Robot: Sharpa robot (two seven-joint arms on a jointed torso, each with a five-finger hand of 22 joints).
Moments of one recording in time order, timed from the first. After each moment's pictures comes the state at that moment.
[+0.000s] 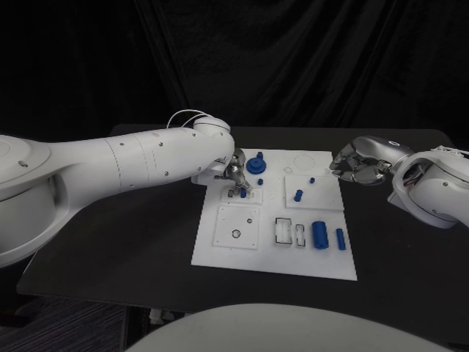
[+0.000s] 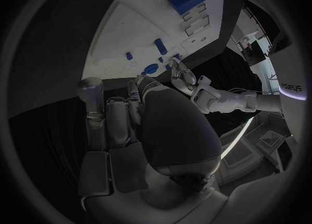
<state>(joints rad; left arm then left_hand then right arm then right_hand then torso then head) 1.32 -0.41 -0.21 1.10 -1.10 0.38 -0.51 1.12 0.06 0.09 0.23 0.36 1.08 0.04 0.16 1.04 1.47 -0.02 1.57 1.31 1.47 -0.07 1.57 1.31 0.01 1.47 -0.07 1.57 1.31 1.33 -0.95 -0.25 1.56 -1.37 -0.31 -0.13 1.53 -0.07 0.24 0.27 0.37 0.98 0.13 0.13 0.19 1.26 0.05 1.40 1.31 1.44 -0.01 1.33 1.31 0.12 1.30 0.09 0.84 1.31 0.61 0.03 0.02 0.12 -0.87</state>
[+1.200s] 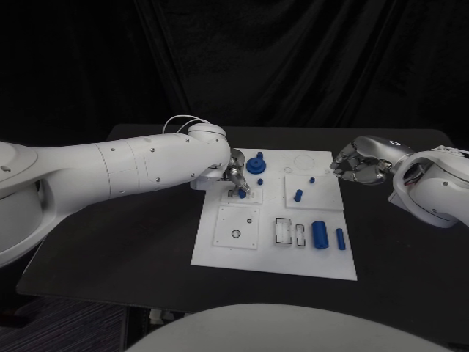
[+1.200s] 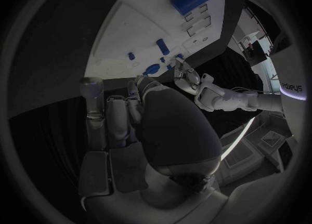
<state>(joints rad) 1.31 -0.47 -0.21 1.18 -1.10 0.27 -0.50 1.13 0.01 0.30 0.13 0.46 1.10 0.03 0.17 1.09 1.47 -0.04 1.57 1.31 1.47 -0.08 1.57 1.31 0.01 1.47 -0.08 1.57 1.31 1.33 -0.95 -0.25 1.55 -1.37 -0.31 -0.13 1.53 -0.07 0.25 0.27 0.37 0.98 0.13 0.13 0.19 1.23 0.05 1.38 1.28 1.42 -0.01 1.30 1.29 0.12 1.27 0.09 0.79 1.31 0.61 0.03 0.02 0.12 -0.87</state>
